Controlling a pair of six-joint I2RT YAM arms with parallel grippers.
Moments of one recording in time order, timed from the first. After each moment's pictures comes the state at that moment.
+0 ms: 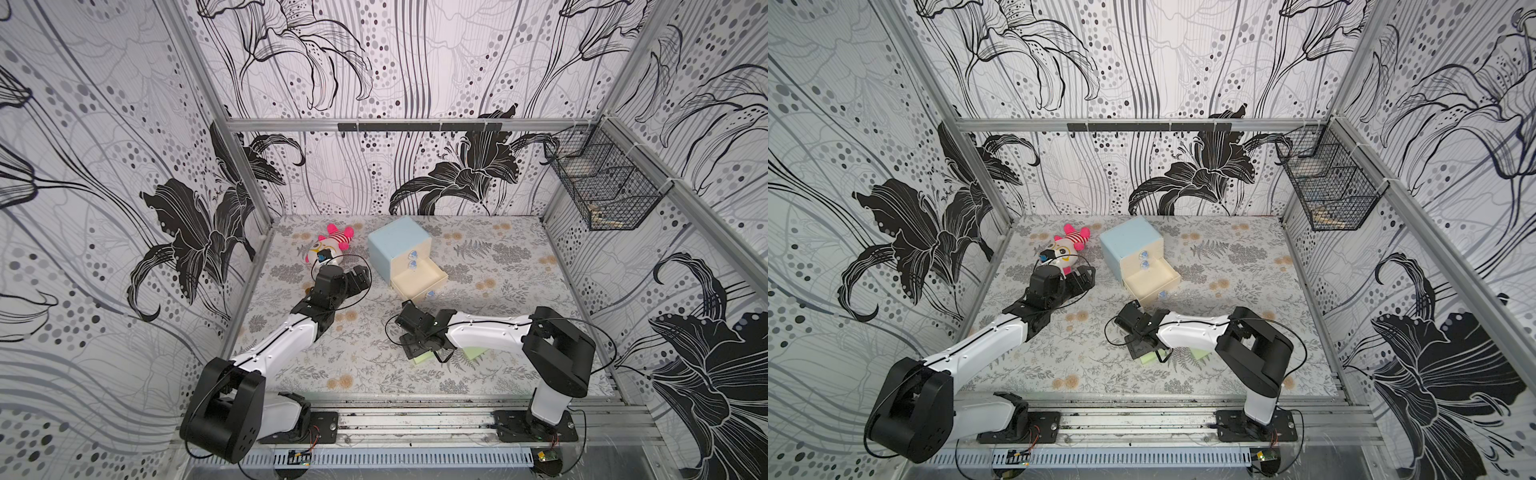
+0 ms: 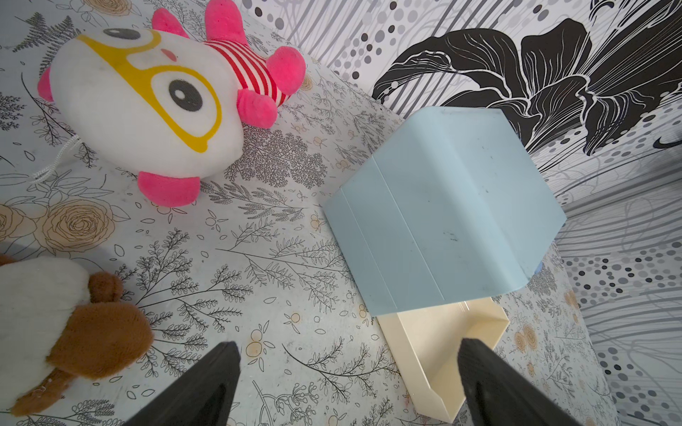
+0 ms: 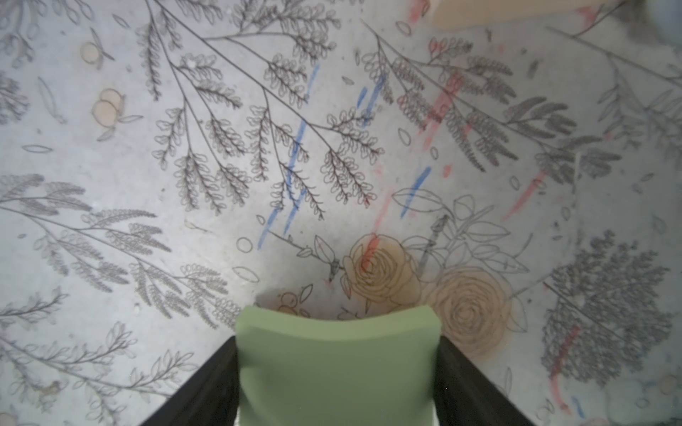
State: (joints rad) left arm -0.33 1.28 0.69 0.08 -0.09 -0.69; right arm 1.02 1.76 1.04 -0.51 0.20 0.51
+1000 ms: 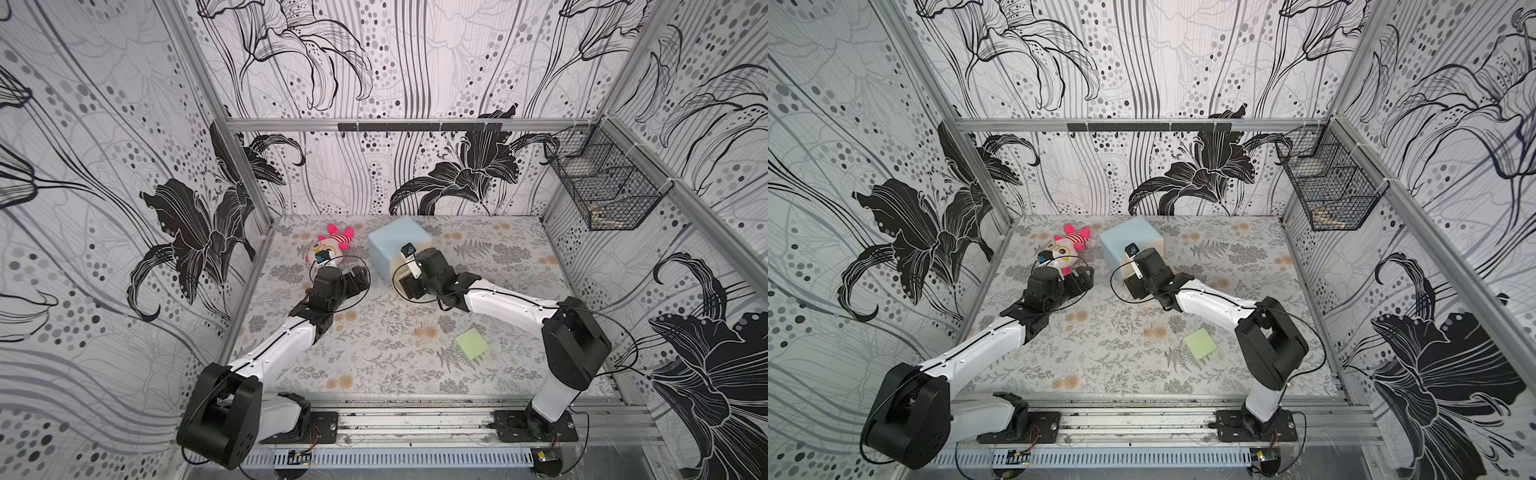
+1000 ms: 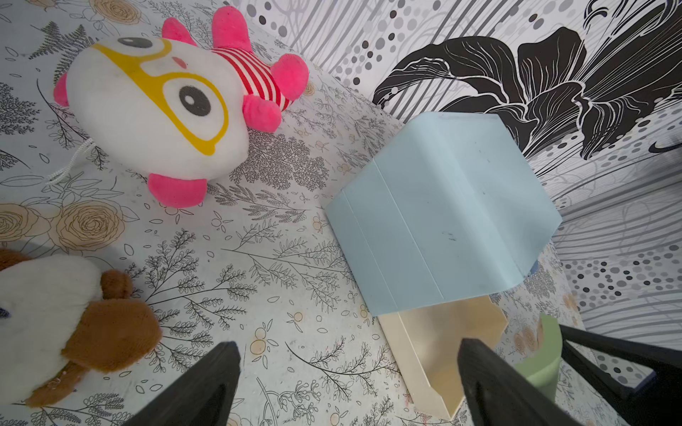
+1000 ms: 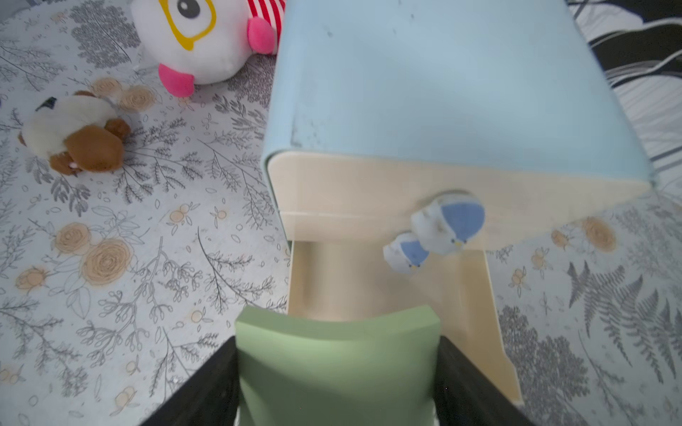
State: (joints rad) left arm -0.33 1.25 0.67 0.08 -0.10 -0.69; right arm 0.74 1.75 1.23 -0.15 0.15 -0.04
